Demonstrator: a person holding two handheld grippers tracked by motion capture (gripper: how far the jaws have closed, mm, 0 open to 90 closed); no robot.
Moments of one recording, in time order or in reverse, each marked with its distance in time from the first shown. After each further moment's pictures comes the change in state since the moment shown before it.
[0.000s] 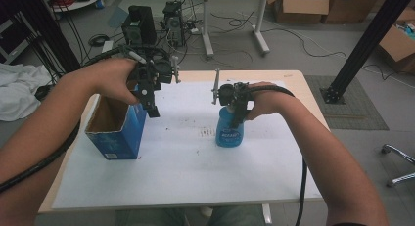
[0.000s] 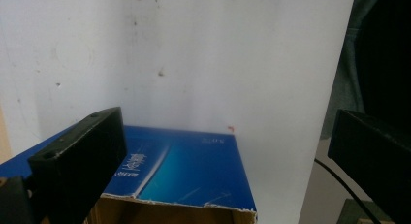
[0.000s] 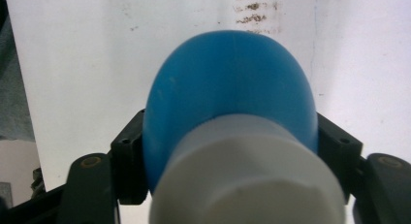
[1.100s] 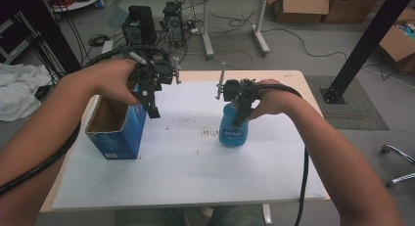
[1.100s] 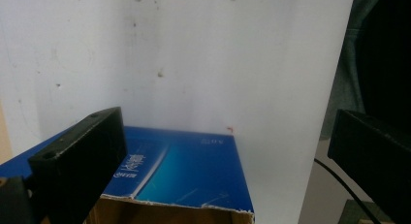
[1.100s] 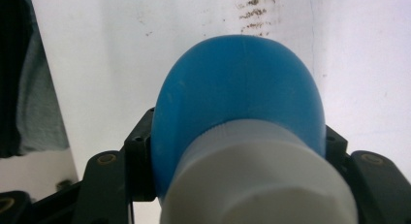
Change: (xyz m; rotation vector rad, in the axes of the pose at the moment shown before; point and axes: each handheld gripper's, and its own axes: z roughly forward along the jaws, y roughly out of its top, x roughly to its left) left arm -0.004 0.002 -0.001 0.002 0.006 0.003; right arm 0.013 -0.008 -0.025 -0.014 0.000 0.120
